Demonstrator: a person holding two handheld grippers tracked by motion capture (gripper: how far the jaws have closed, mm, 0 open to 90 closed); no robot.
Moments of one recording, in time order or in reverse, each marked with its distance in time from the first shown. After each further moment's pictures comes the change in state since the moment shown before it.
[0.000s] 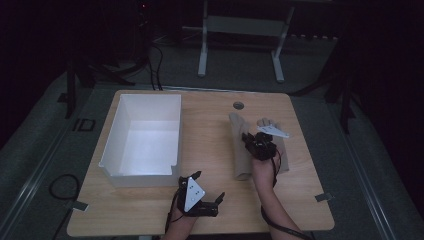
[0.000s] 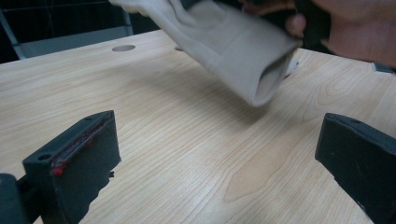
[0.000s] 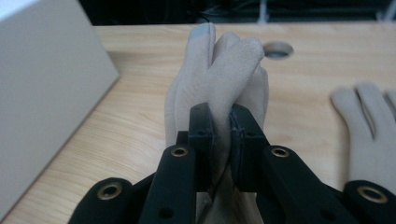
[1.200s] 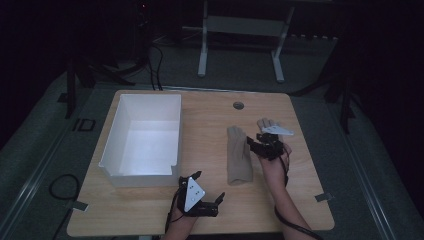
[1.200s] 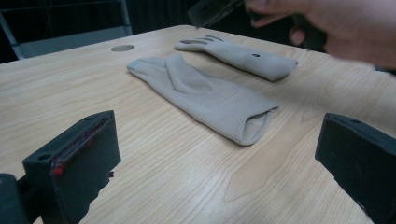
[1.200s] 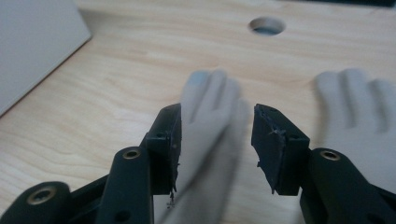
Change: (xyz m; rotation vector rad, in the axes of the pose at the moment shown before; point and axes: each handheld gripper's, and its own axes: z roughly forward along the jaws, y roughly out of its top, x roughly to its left) left arm 0.000 0.000 0.000 0.003 -0.003 0.005; right arm -0.039 -0.003 0.008 0.068 0.012 -0.129
